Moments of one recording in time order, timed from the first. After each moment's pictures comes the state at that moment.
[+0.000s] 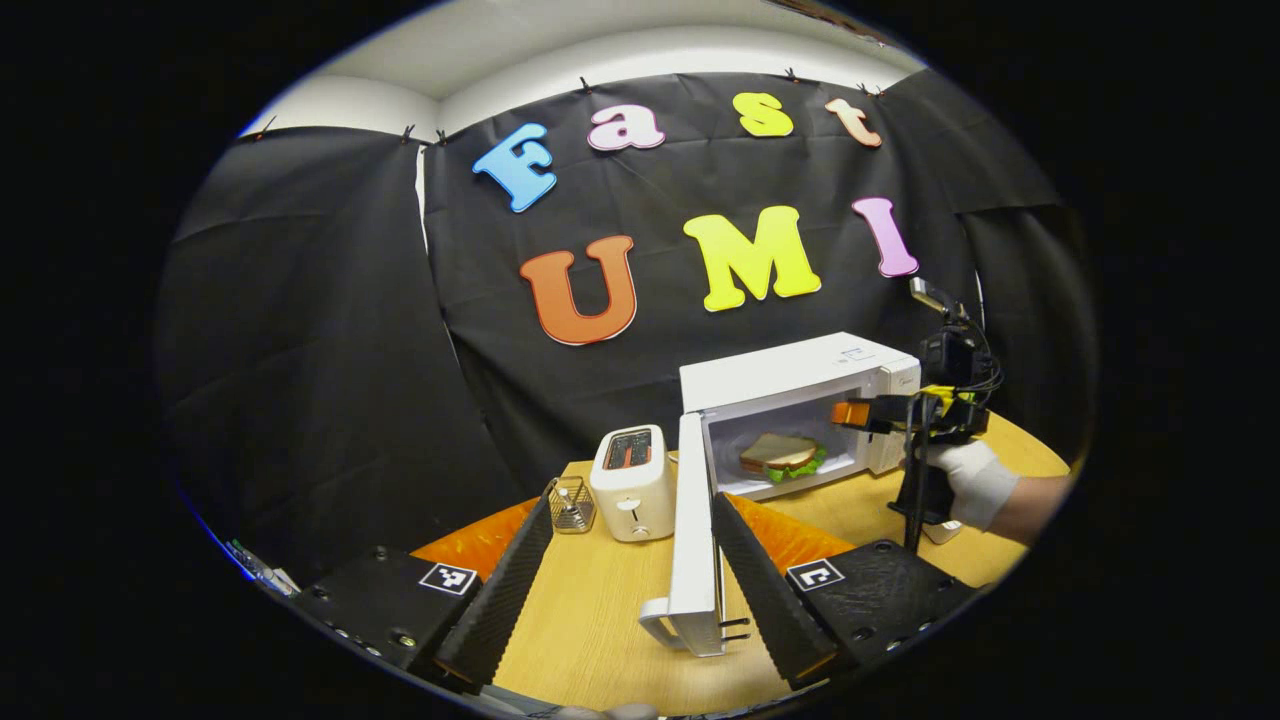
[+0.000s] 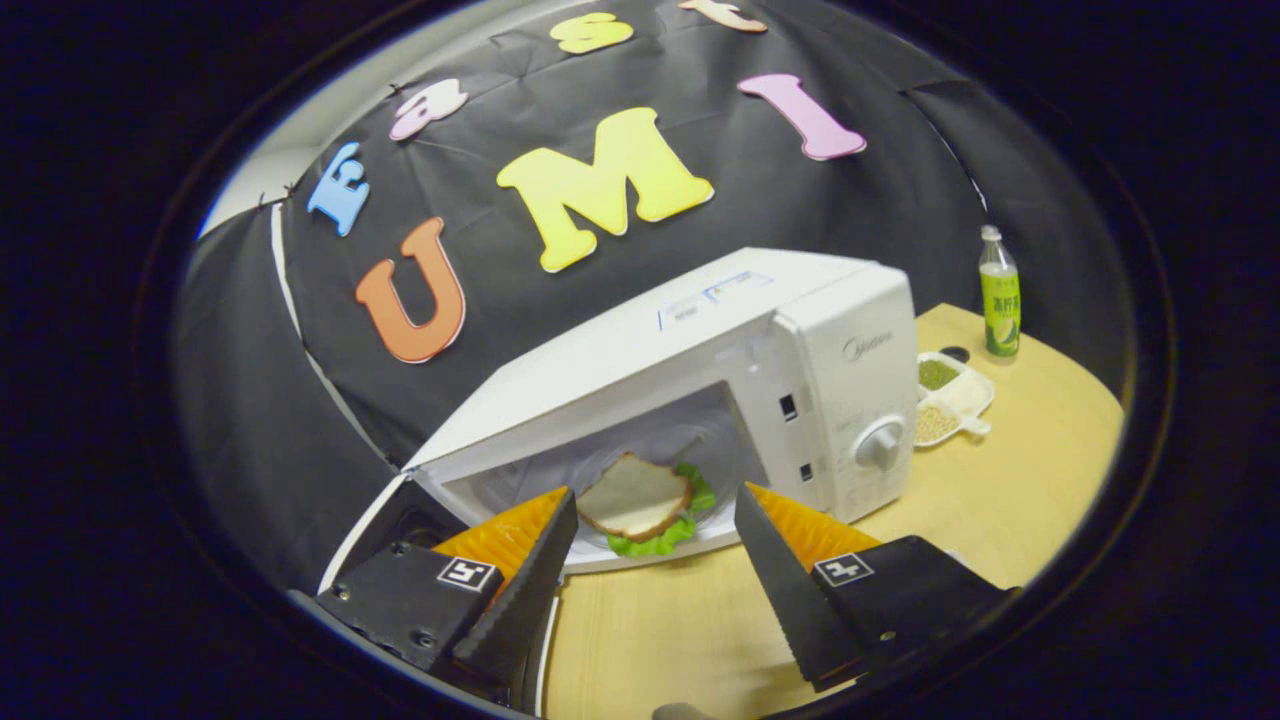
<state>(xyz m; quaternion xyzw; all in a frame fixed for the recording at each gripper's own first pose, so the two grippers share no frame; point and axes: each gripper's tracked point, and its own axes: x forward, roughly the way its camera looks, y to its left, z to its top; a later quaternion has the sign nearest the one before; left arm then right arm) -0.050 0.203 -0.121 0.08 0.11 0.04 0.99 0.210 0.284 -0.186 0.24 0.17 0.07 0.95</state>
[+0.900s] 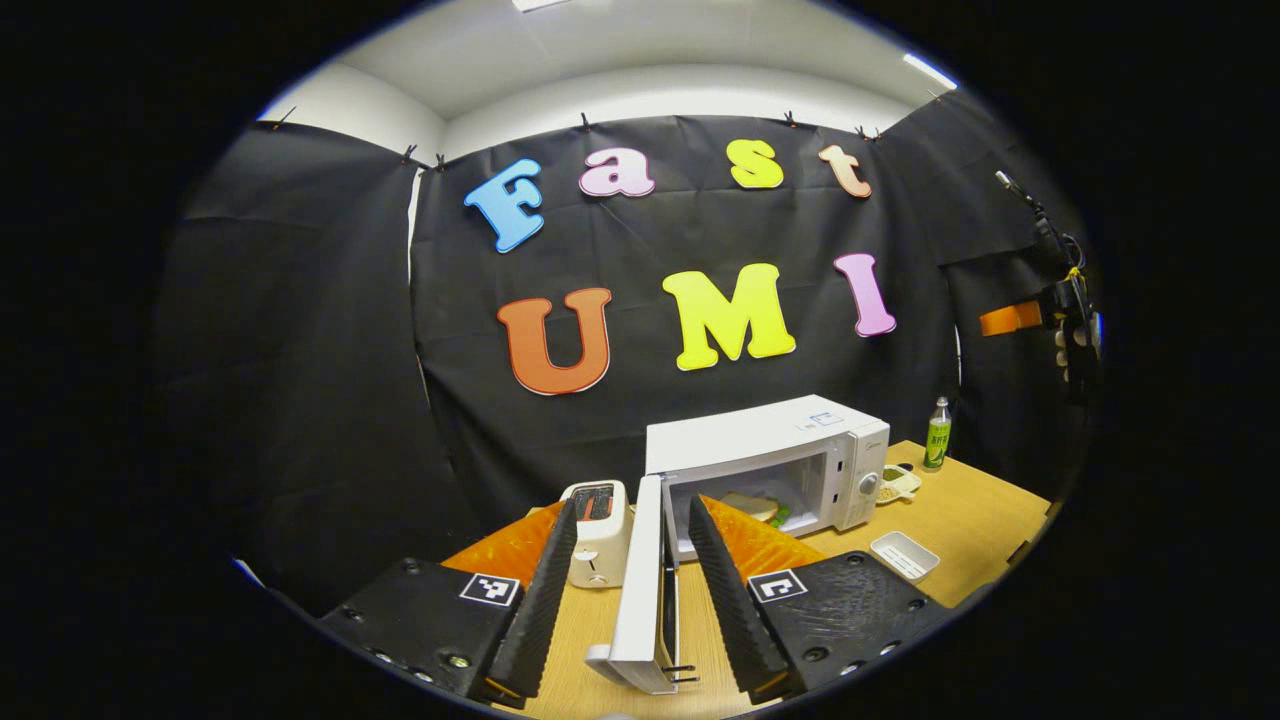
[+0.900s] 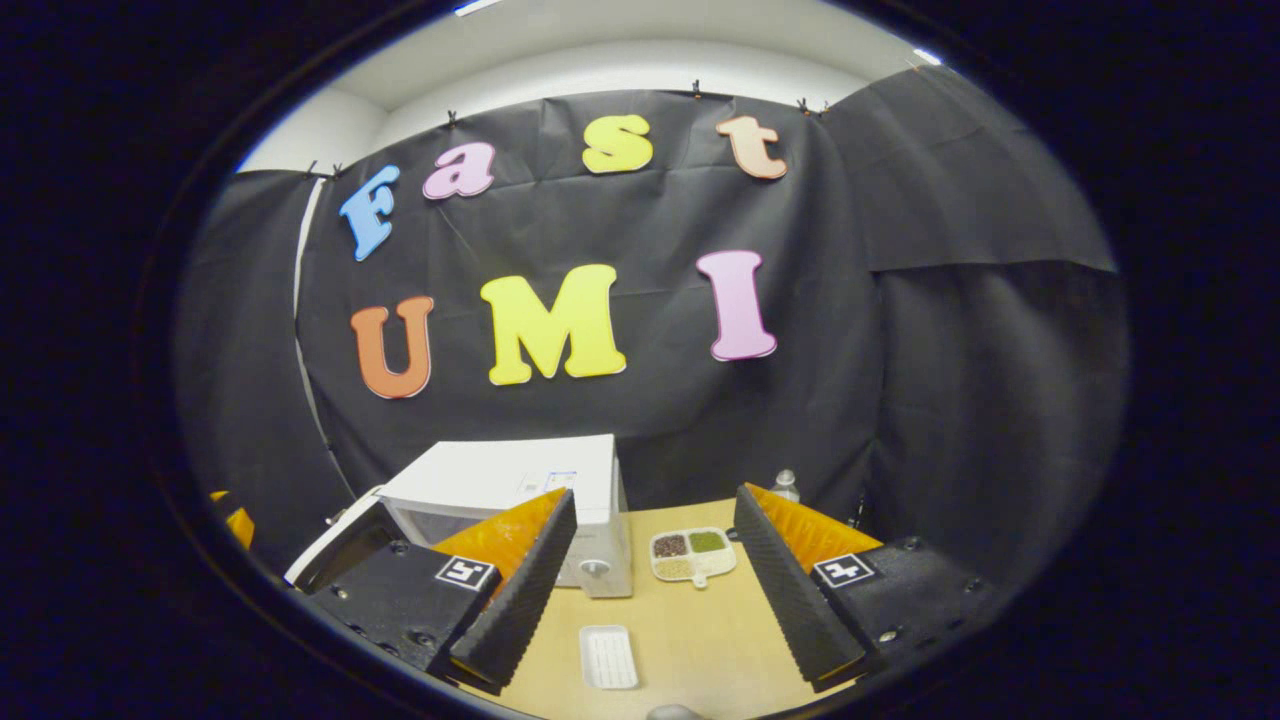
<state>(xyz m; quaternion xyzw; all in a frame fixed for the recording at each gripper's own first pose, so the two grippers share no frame) -0.028 0.171 -0.093 0.05 0.03 0.00 1.00 0.054 0.038 -0.010 0.06 0.06 -0.03 1.00</state>
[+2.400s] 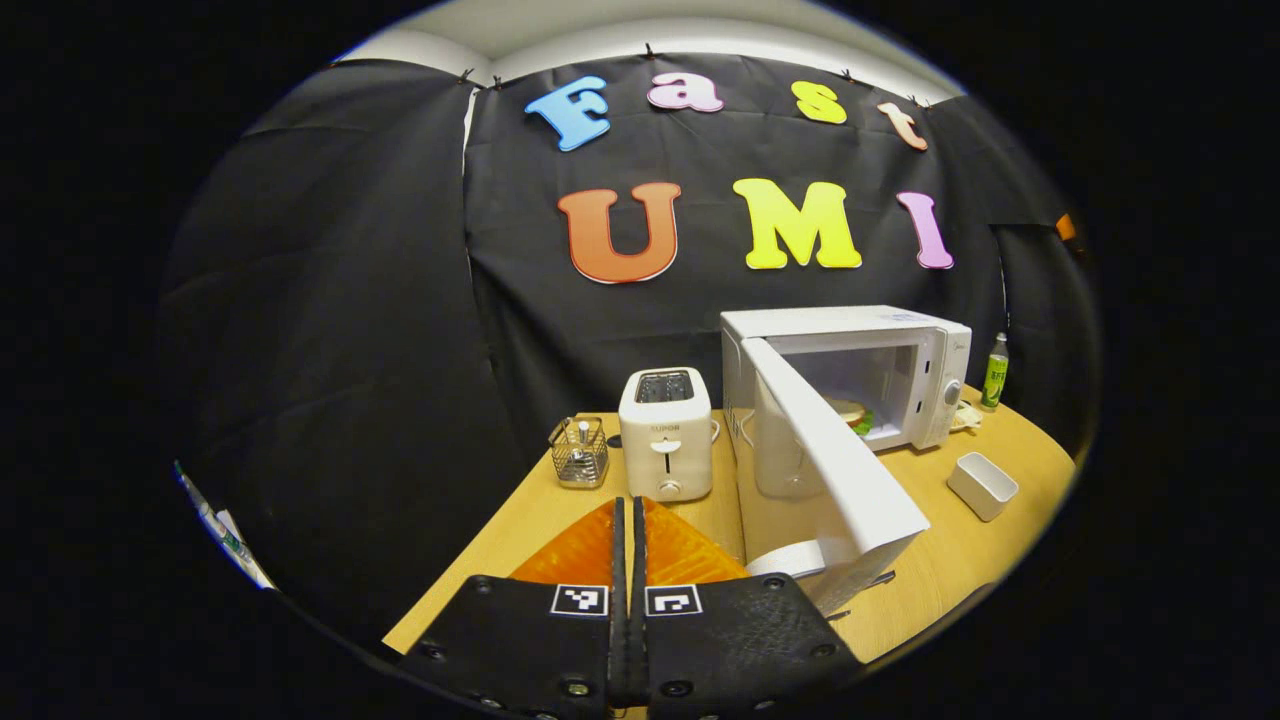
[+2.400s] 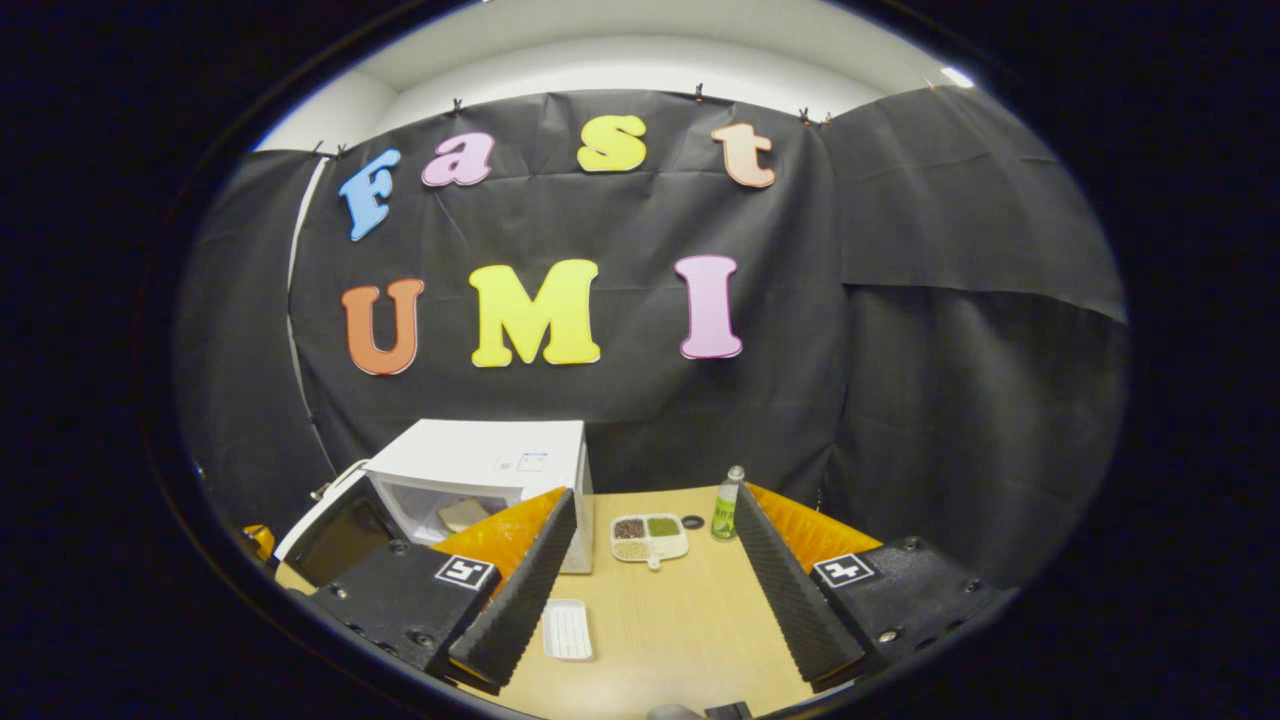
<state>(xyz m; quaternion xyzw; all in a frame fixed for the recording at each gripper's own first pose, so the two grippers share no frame) -0.020 0.281 -0.256 0.02 0.14 0.06 0.99 0.014 0.016 -0.010 0.04 0.09 -0.05 0.99</state>
